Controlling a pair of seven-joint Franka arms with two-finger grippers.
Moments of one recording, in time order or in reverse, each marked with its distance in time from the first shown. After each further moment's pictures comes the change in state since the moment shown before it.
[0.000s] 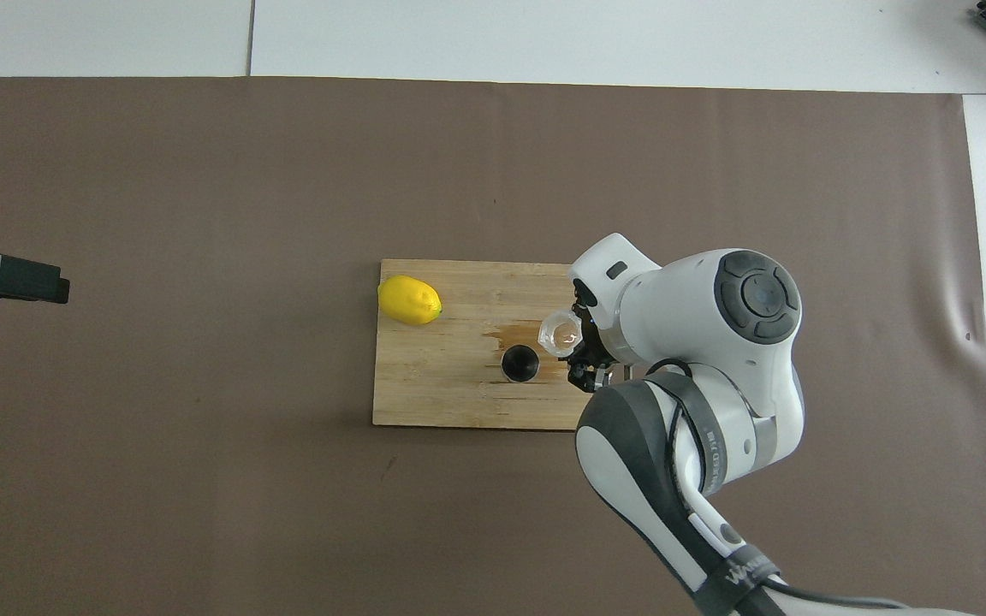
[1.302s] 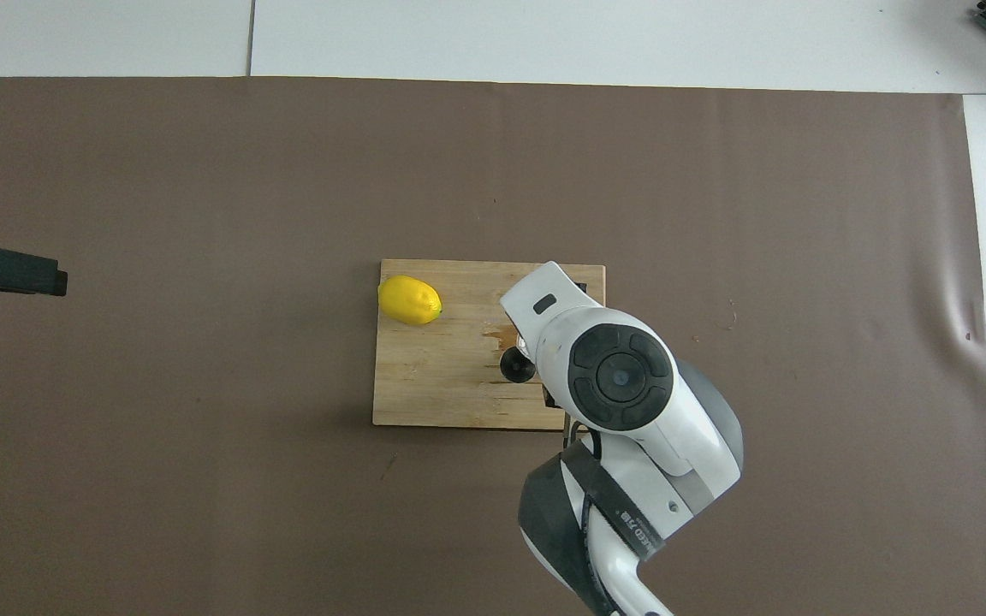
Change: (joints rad) left arm 0.000 -0.001 0.000 0.000 0.000 0.024 0.000; right arm 0.132 -0.017 0.003 0.026 -0.454 -0.014 0.413
